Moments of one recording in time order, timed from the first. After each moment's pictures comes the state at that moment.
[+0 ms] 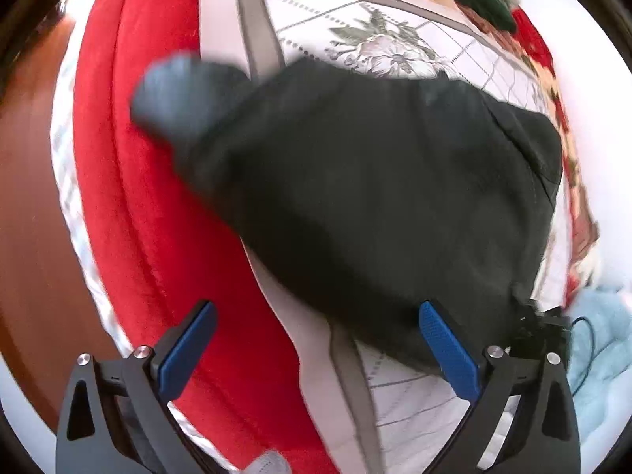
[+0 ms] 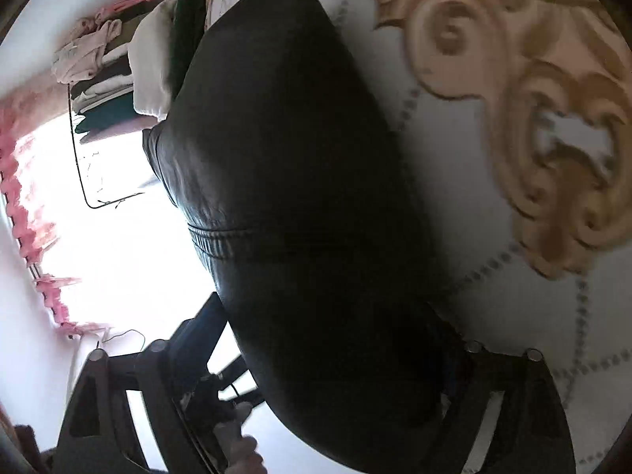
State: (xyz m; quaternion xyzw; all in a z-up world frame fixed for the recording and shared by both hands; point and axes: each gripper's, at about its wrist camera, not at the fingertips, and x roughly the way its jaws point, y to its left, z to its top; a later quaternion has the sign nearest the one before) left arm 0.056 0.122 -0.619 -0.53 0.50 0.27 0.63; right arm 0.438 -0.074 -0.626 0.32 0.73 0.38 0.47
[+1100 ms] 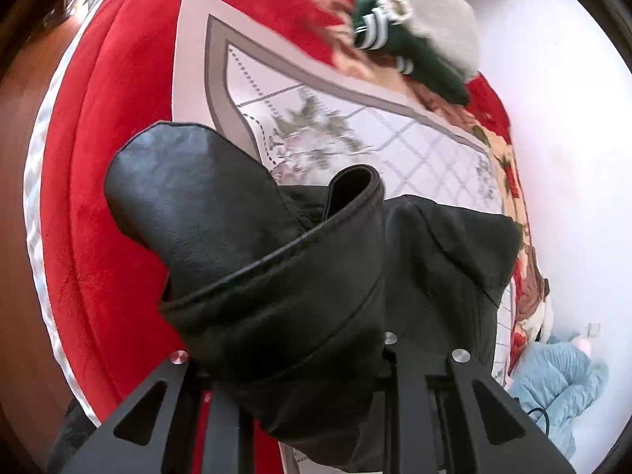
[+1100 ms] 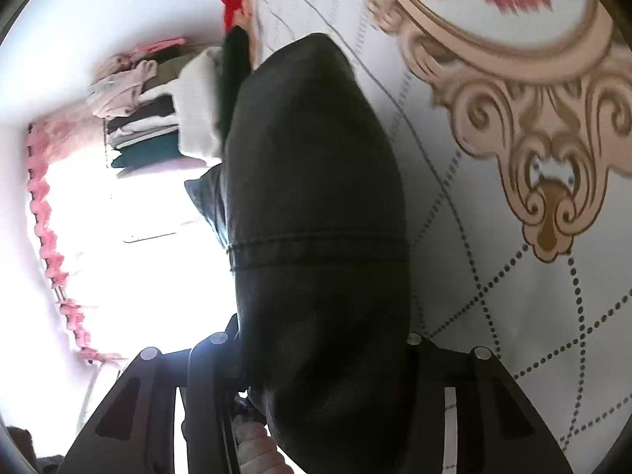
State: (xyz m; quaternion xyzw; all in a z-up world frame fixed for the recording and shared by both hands) left arm 0.094 0.138 -0.562 -0.54 0.37 0.29 0.70; right arm 0.408 -0.131 -0.565 0.41 0.66 0.37 0.51
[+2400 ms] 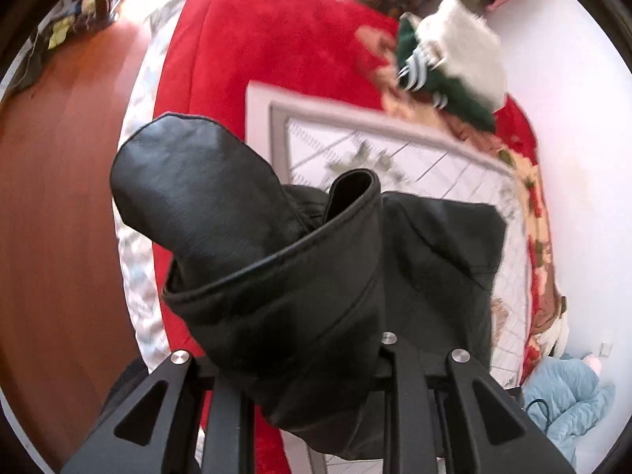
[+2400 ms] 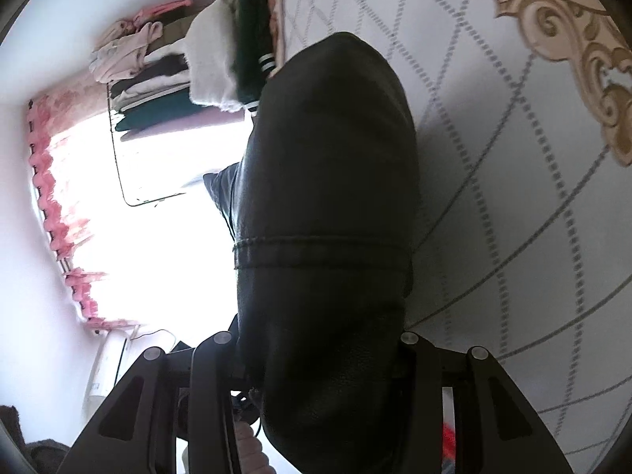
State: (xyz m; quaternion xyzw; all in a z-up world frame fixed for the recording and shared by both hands) left arm 0.024 0.144 -0.500 -0.53 0.38 0.35 0.67; right arm 0.353 -0.084 -0.545 0.39 0.69 0.41 0.45
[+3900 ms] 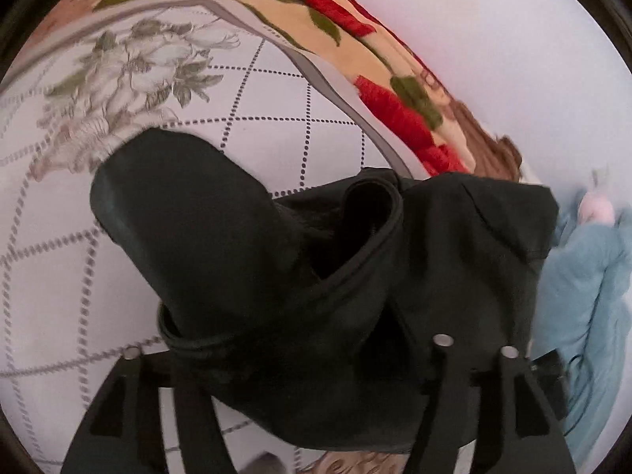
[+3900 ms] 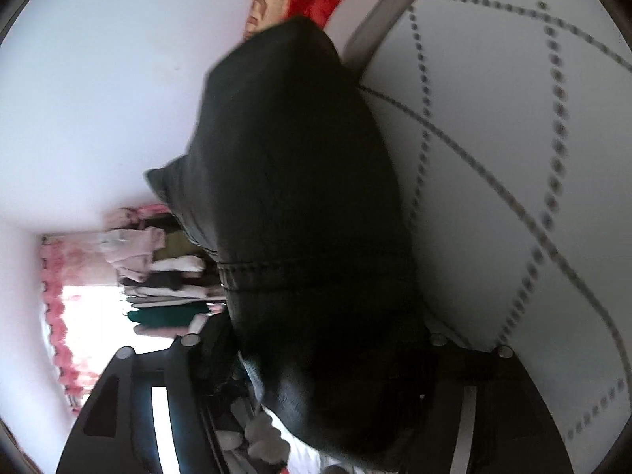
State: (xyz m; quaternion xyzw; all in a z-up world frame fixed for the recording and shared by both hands) left arm 0.696 0.048 -0.641 -0.35 0.48 0.03 0.80; right arm 0.834 -0.349 -0.609 0.49 0.55 0.25 0.63
